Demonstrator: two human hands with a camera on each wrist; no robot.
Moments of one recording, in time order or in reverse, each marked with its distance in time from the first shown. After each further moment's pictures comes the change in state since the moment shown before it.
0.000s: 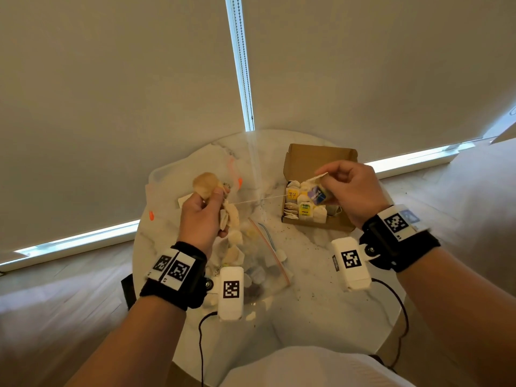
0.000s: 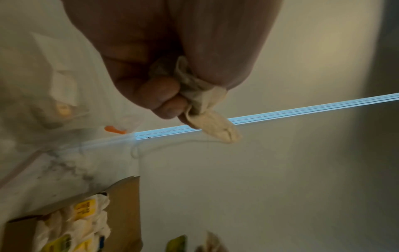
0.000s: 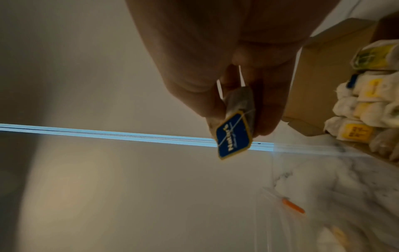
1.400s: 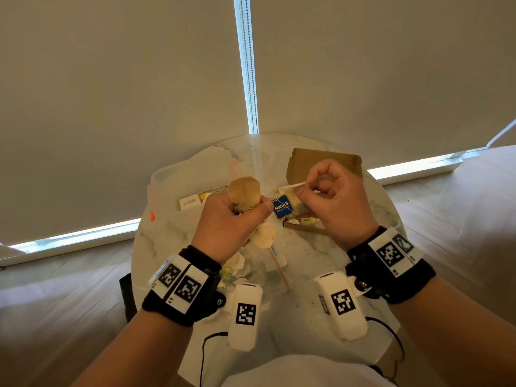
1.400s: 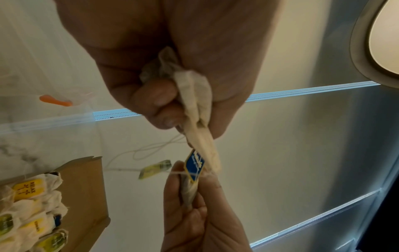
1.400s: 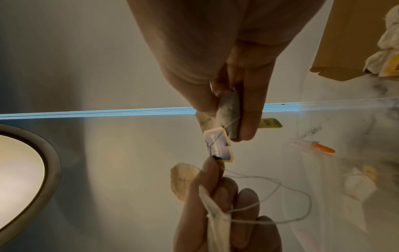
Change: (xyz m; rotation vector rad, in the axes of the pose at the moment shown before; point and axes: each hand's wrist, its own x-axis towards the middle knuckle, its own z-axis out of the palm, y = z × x) left_hand -0.030 0.028 0.025 0.179 -0.231 0.202; right_hand -0.030 -0.025 0.030 0.189 -0.123 -0.208
